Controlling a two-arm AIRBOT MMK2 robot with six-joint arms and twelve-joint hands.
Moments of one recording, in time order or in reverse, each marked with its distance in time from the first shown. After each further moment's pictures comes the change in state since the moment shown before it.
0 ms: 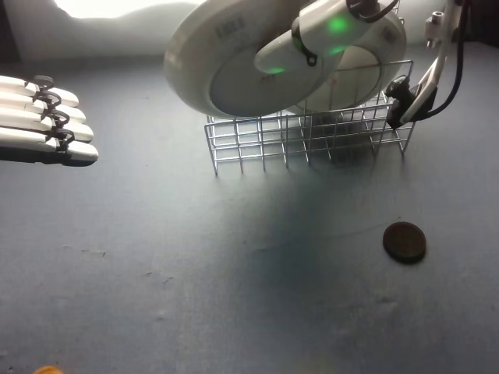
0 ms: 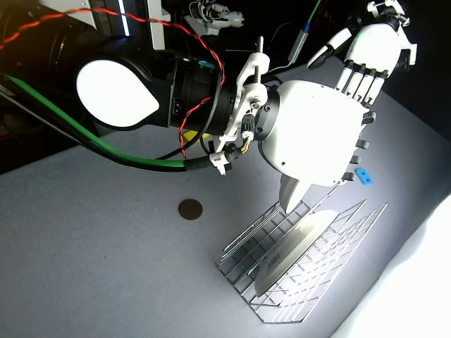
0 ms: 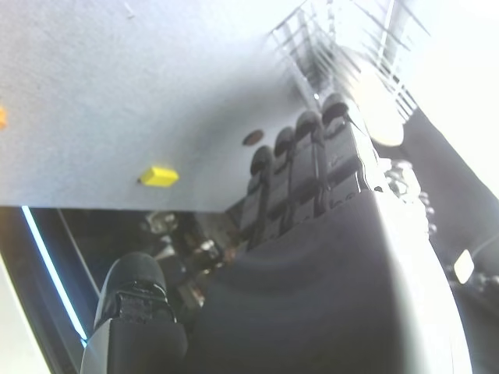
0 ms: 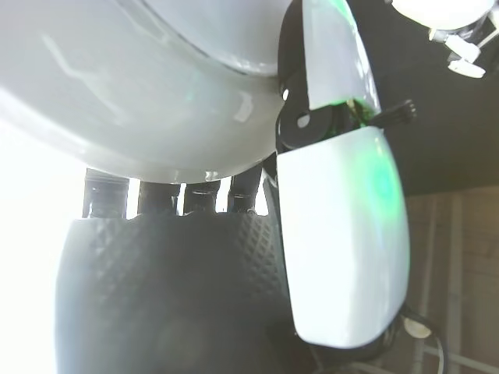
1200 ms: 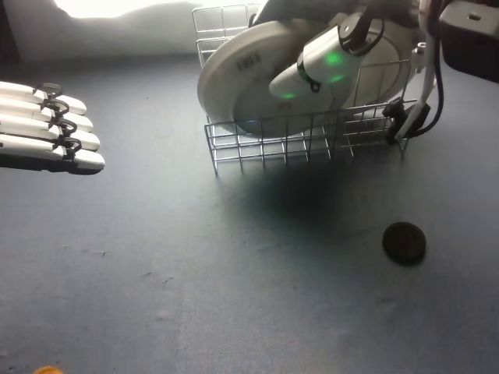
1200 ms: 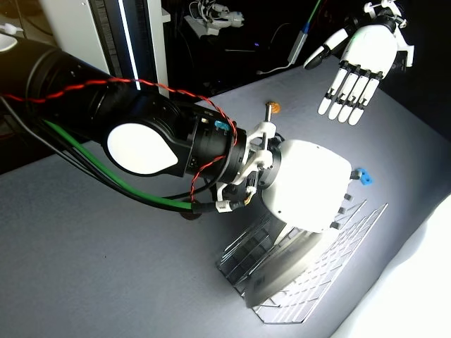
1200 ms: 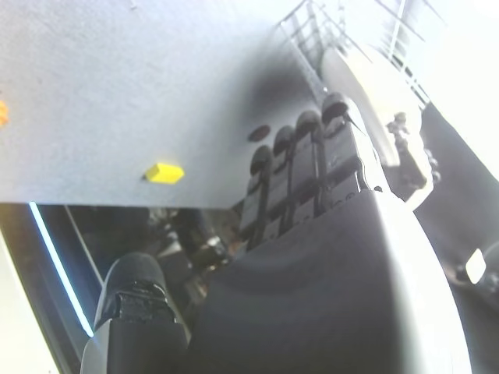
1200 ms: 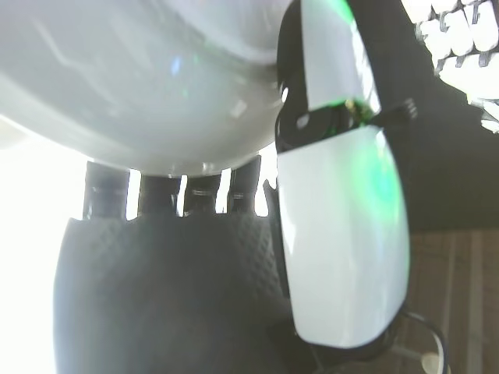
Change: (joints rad) left arm 0.000 -0.003 -0.013 0.013 -0.003 0.000; right arm -0.102 -0.108 0.157 0.002 0.020 -0.036
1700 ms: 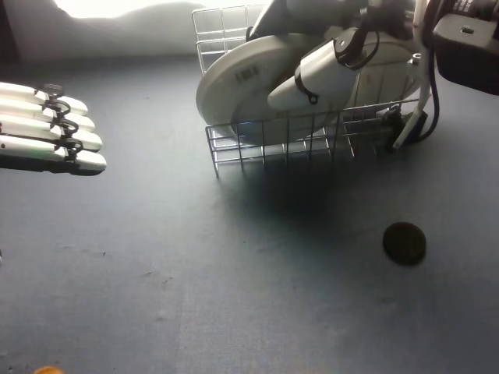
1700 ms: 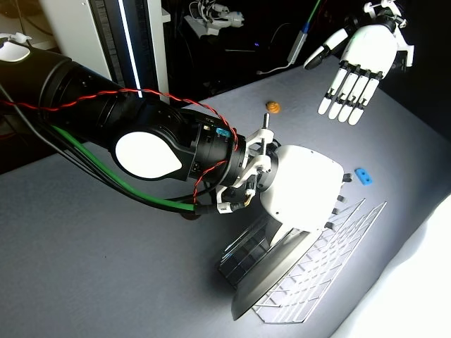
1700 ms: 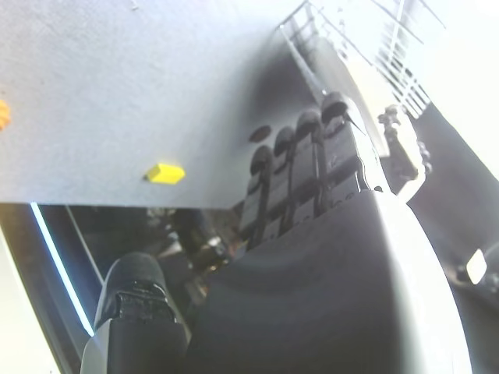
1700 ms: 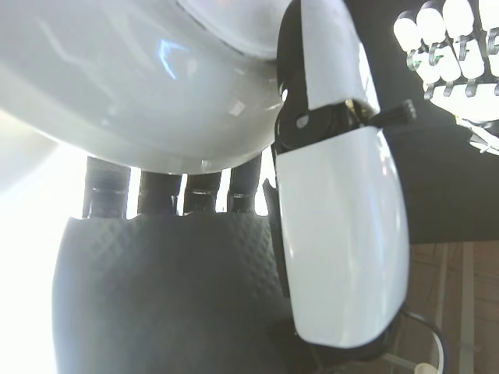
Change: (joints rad) left arm 0.000 0.000 -0.004 0.002 -0.001 0.000; right arm -0.025 -0.016 0.014 0.000 0.009 -0.018
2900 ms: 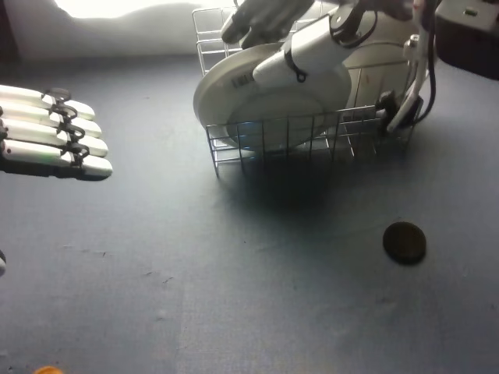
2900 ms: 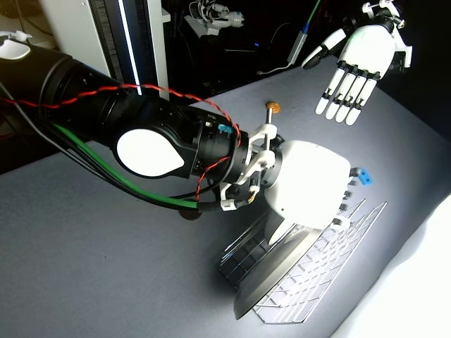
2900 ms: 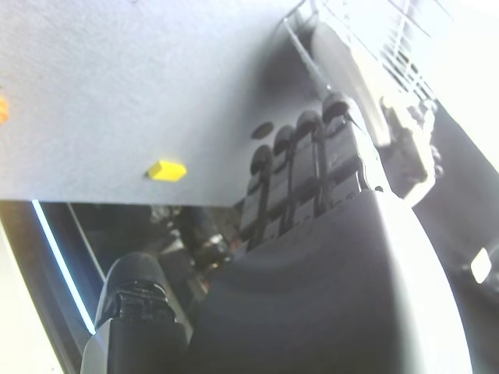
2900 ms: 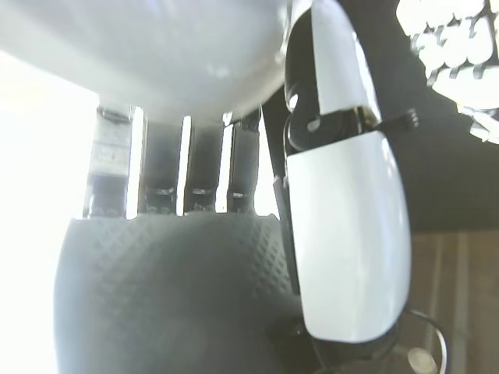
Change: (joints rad) left arm -0.007 0.000 -0.020 0.002 -0.007 0.000; right arm 0.035 0.020 -0.010 0.004 0.044 -0.040
